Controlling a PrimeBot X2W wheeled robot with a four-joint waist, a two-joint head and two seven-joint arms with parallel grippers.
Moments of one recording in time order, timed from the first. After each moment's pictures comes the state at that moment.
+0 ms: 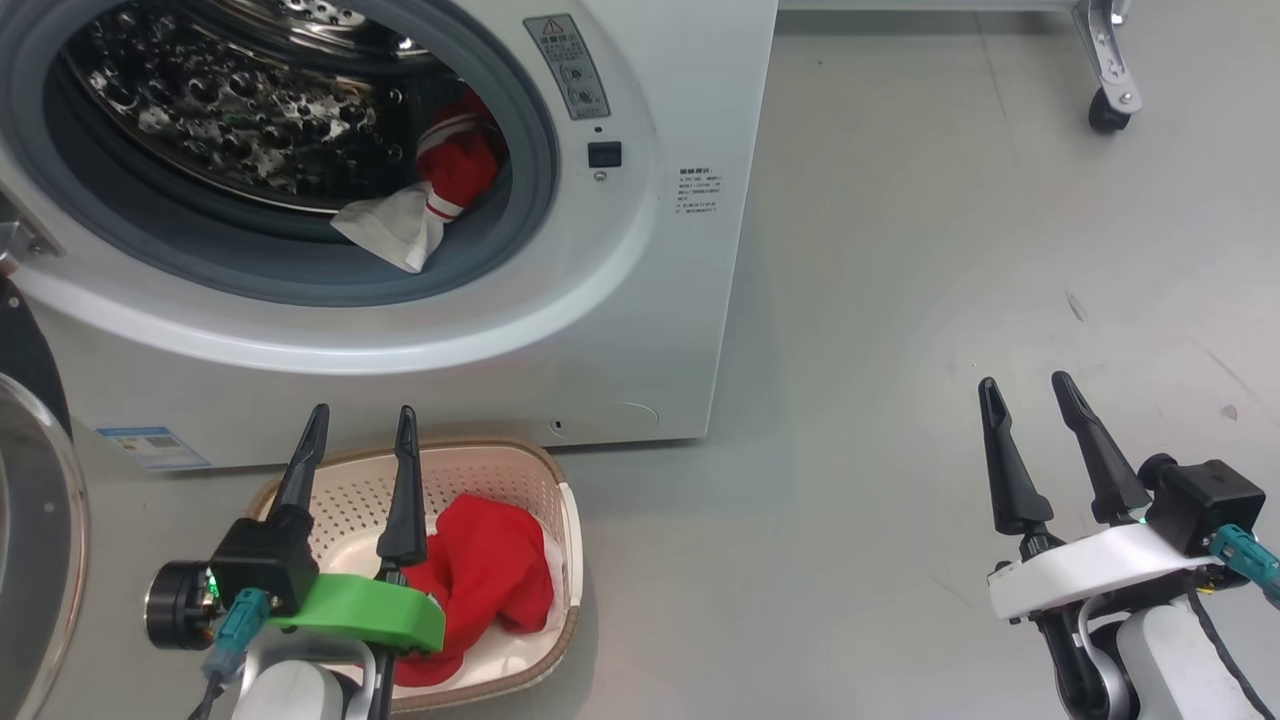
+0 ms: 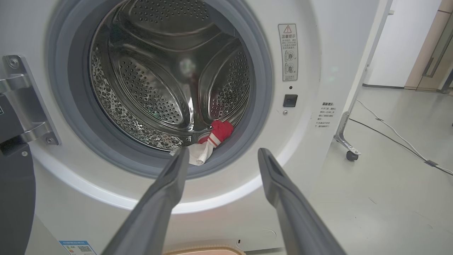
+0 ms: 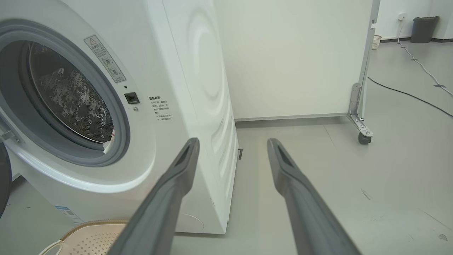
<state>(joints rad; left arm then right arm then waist) -0.12 0.03 -0.21 0.17 -0.29 0.10 -0.25 -0.08 -0.20 0.22 0.14 0.50 0.12 -0.25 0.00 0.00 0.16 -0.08</state>
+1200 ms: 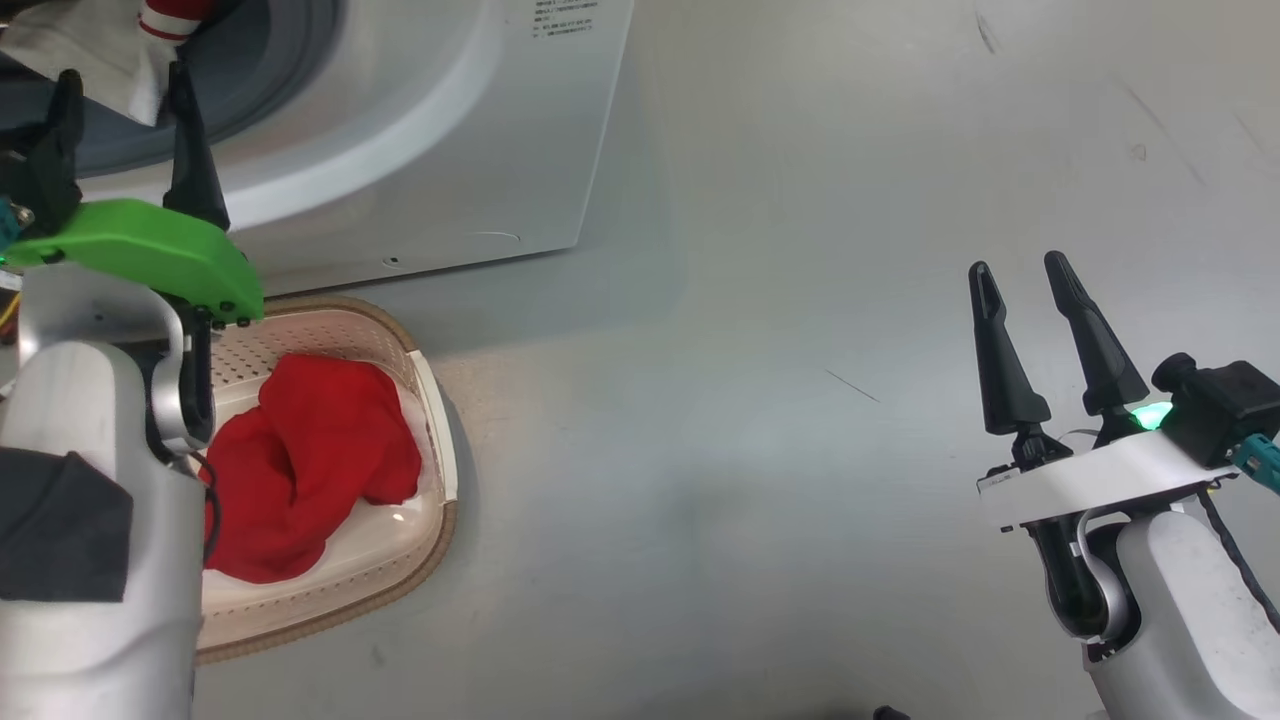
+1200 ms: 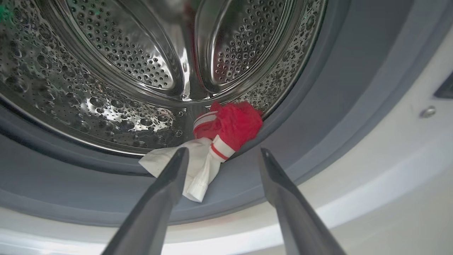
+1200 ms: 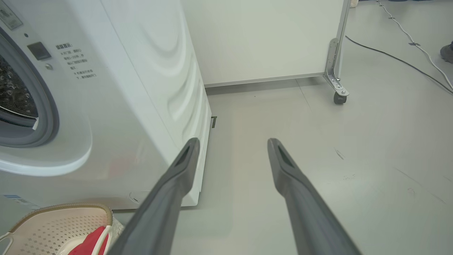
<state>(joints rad) -0.63 0.11 -0.04 0.29 -0.26 0.11 0.06 -0.22 -0.22 0.27 0.08 0.56 0.12 -0.25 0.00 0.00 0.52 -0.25</state>
